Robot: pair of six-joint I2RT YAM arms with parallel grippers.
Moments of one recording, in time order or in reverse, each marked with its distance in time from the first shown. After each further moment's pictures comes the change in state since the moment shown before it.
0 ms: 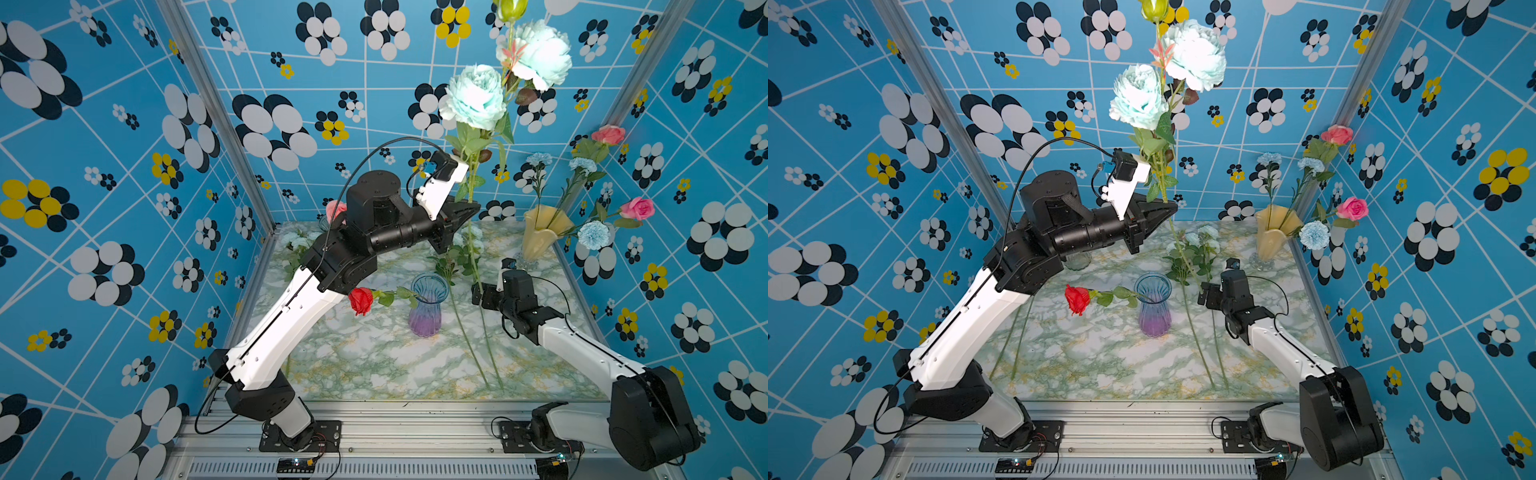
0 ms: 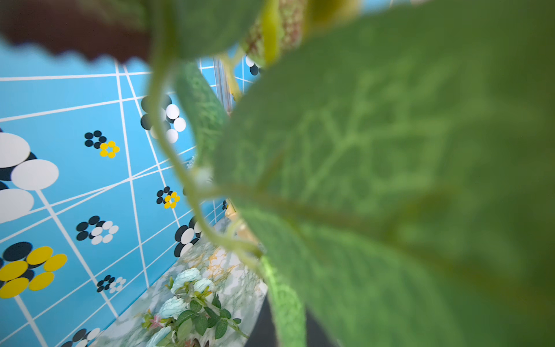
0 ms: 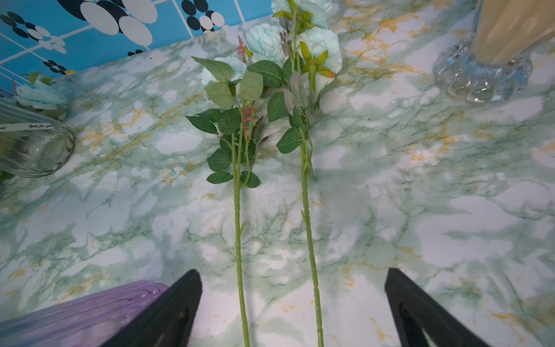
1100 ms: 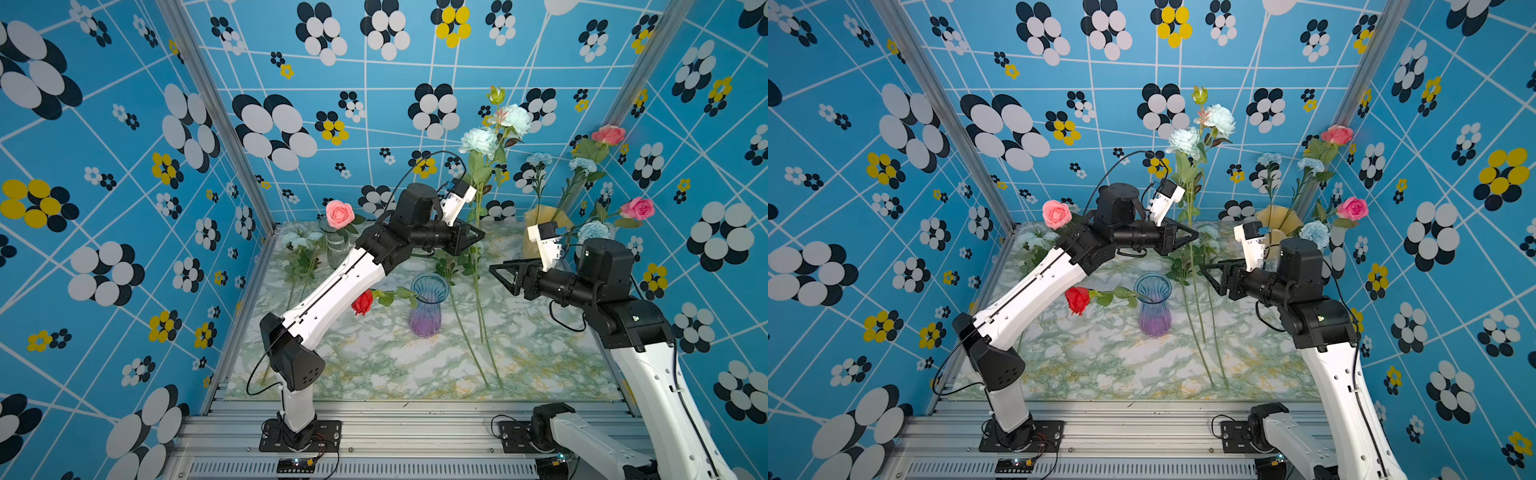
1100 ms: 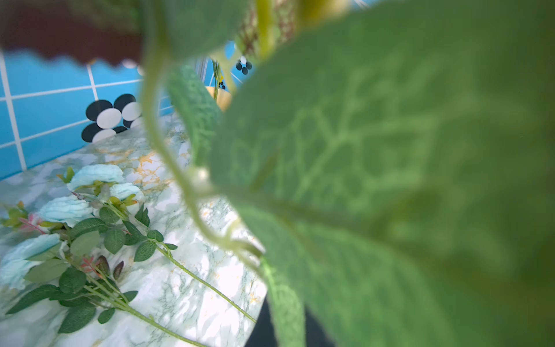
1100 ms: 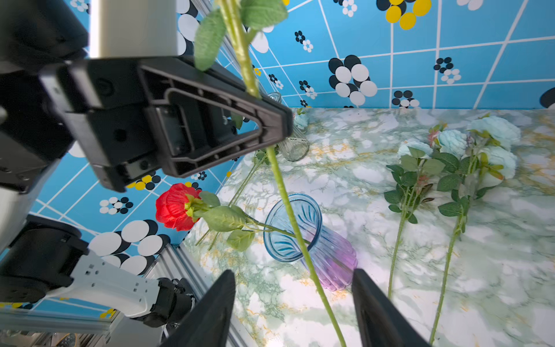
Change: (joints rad) left arm 0.085 0.216 -0.116 0.039 0.208 -0.299; right arm -0.125 -0.294 0.567 -0.622 -0.746 -0.131
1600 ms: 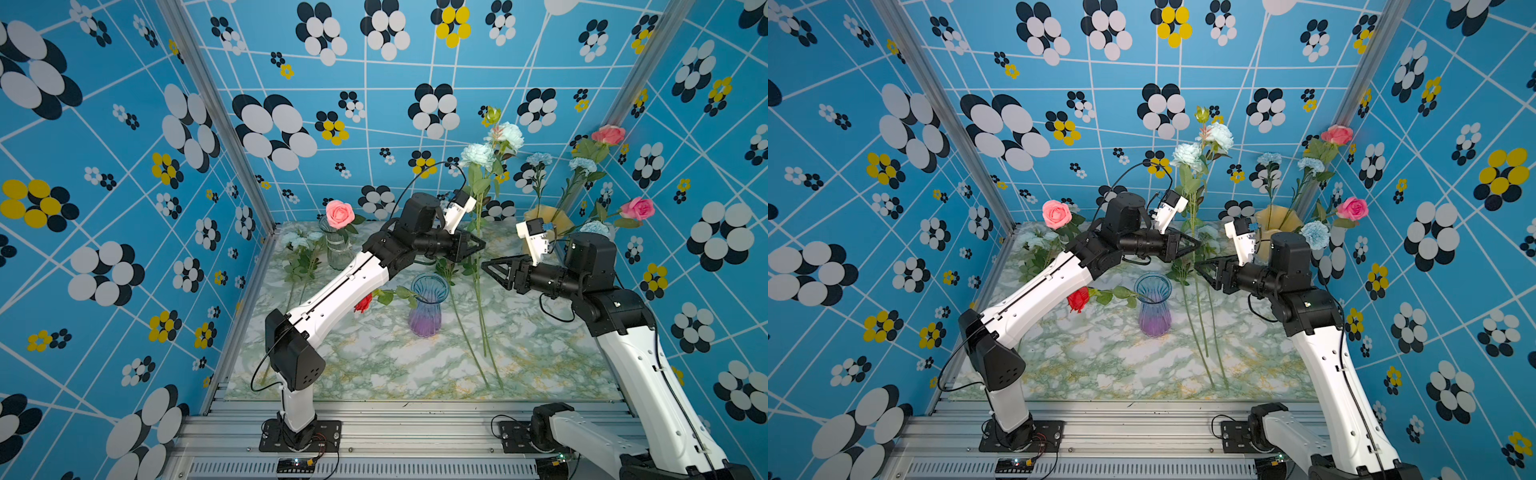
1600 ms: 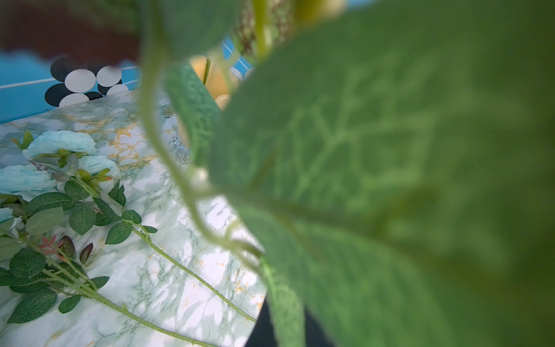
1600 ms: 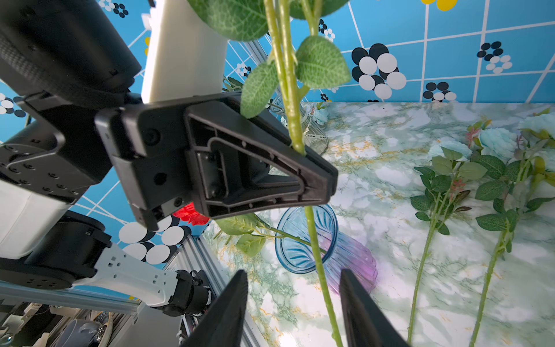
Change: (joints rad) left arm -0.001 0.002 -0.086 0.069 0.039 -0.063; right arm 0.000 0.084 -0.033 0.106 -0.090 0.021
